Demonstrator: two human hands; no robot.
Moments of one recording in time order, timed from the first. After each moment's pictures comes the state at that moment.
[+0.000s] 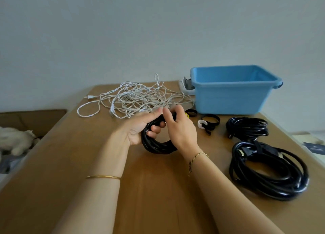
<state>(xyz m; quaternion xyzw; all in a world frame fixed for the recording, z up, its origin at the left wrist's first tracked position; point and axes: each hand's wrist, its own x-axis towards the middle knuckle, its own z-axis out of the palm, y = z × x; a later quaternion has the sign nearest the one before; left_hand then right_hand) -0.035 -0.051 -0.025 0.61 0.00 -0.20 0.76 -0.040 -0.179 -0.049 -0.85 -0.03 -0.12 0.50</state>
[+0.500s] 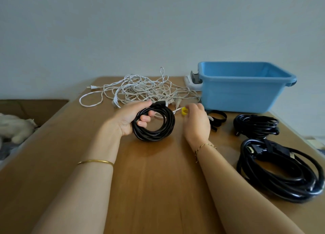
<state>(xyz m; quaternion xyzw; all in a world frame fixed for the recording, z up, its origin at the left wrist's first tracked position) -0.023 -0.021 -0.039 0.60 0.04 -0.14 0.79 -0.003 -0.200 -0.079 -0.94 0.00 -0.18 0.30</state>
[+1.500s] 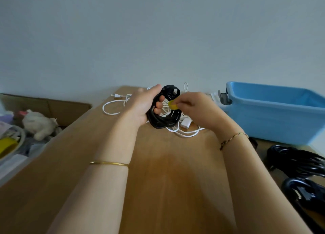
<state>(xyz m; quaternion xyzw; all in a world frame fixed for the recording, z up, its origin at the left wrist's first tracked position) -0.006 -0.004 0.007 0.61 0.06 0.11 0.79 0.013 -0.158 0.014 -0.88 -0.33 -0.10 0.33</state>
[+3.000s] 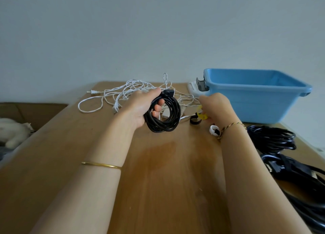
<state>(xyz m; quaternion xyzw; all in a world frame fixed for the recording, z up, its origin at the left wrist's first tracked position) -0.004 -0.046 -0.007 0.63 0.07 0.02 0.77 0.033 -0.224 -0.012 -0.89 0.07 -0.07 0.44</state>
